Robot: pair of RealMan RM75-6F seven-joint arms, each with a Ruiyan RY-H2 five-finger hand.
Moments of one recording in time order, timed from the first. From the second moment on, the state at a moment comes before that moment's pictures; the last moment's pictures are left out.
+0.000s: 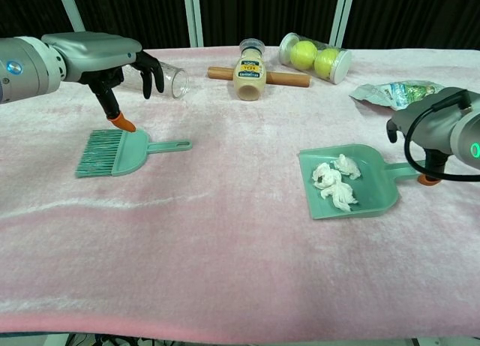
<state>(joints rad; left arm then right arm) -0.91 -1.43 -0.12 -1.52 0.93 0.92 0.50 0.92 -1.57 0.16 -1.83 -0.17 1.49 -1.34</state>
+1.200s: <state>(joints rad) -0.35 -1.23 0.21 -1.64 1.60 1.57 0.19 0.28 -1.07 -0.27 -1.77 -1.33 1.68 -0.27</state>
